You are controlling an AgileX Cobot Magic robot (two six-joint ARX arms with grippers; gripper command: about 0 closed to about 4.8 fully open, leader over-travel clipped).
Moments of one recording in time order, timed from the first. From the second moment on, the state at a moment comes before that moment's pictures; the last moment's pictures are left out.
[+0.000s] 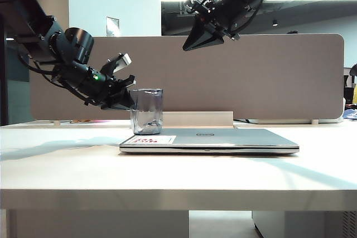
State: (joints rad) left arm -0.17 2.20 1.61 0.10 0.55 0.05; right arm 0.34 2.04 1.93 -0.45 -0.49 -0.10
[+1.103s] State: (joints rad) left arm -0.22 2.16 1.62 0.12 0.46 0.08; right arm 0.33 2.04 1.93 -0.46 -0.41 -0.10
